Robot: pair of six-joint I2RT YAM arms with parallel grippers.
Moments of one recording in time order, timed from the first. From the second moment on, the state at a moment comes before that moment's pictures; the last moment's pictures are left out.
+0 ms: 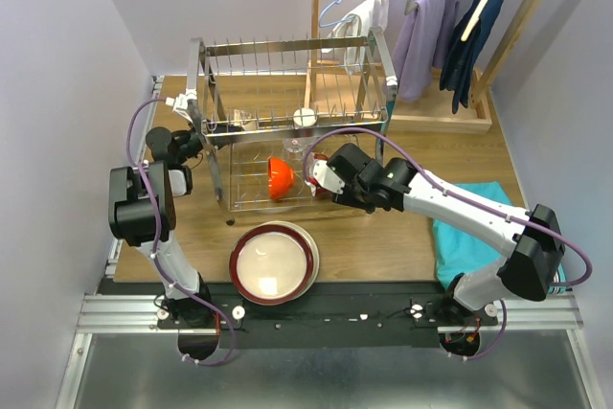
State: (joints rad) left arm 0.20 1.83 0.79 1.24 1.05 -0.98; right arm 0.92 1.48 1.24 -0.84 0.38 -0.55
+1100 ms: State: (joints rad) left arm 0.16 1.97 0.82 1.33 0.95 -1.41; right arm 0.92 1.51 1.24 -0.81 0.38 -0.55
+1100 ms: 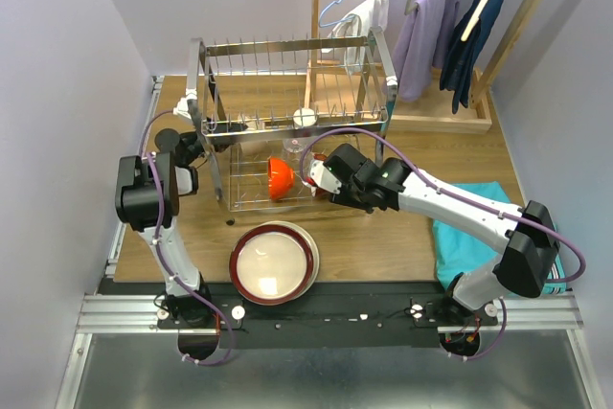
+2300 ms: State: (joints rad) left arm 0.47 1.26 0.84 0.11 0.60 -0.38; right arm 0.92 1.27 1.16 -0.81 0.28 -0.56
